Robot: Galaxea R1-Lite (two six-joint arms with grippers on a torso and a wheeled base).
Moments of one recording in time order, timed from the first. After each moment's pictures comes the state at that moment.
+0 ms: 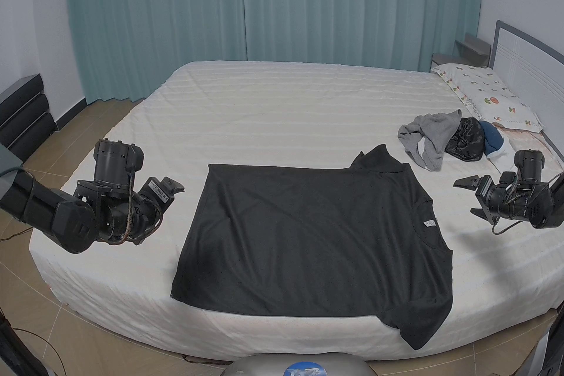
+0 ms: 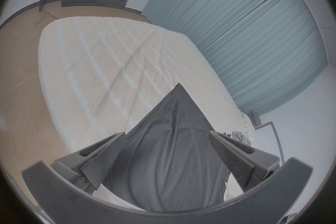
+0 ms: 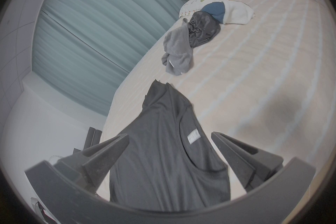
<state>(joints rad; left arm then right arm) -0.26 1.82 -0.80 -0.38 0.14 -1.01 -0.21 2.00 -0.79 -0.64 0.41 0.64</state>
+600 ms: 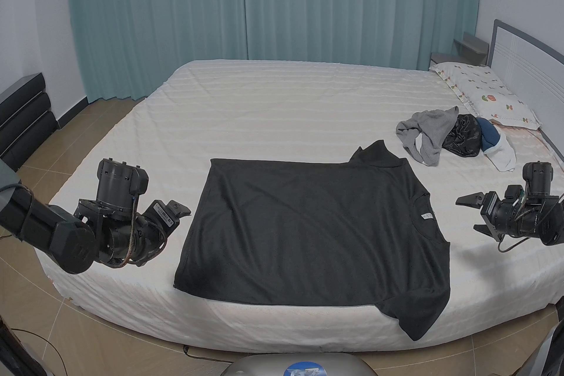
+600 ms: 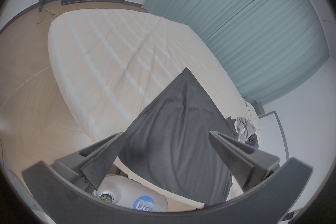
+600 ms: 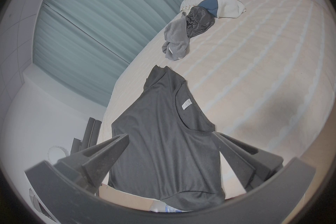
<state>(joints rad) -0.31 1.79 -0.69 -0.38 0.13 -1.01 -0.19 1.86 -0.60 -0.64 0.42 0.60</state>
